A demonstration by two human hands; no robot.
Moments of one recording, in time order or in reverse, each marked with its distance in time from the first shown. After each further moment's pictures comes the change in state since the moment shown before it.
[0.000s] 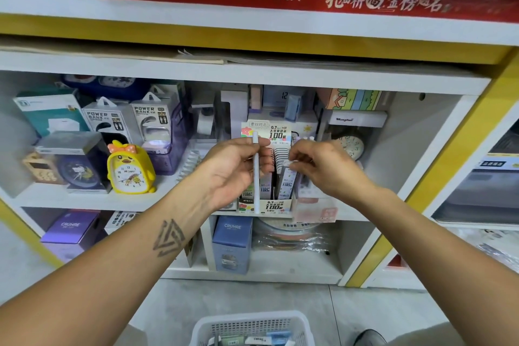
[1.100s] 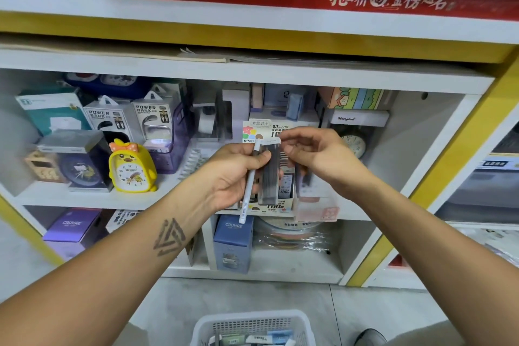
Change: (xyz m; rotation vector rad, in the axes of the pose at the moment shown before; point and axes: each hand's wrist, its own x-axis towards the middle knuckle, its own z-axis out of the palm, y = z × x) left_hand -0.005 -0.004 -0.003 0.171 -0.058 -0.062; right_hand 0.008 -0.020 -0.002 0.768 0.018 0.281
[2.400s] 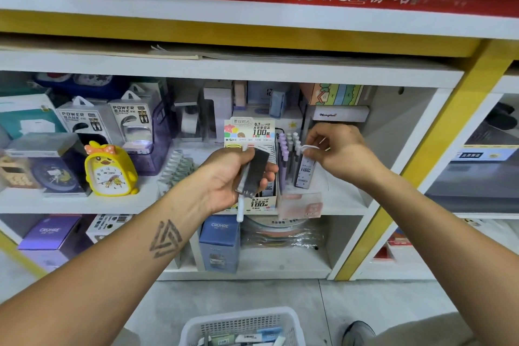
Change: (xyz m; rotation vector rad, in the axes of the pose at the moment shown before) left_hand 0.007 -0.008 0.025 -0.049 0.045 -0.151; right_hand -0.005 0.018 -0.058 -0.696 0.175 -0.018
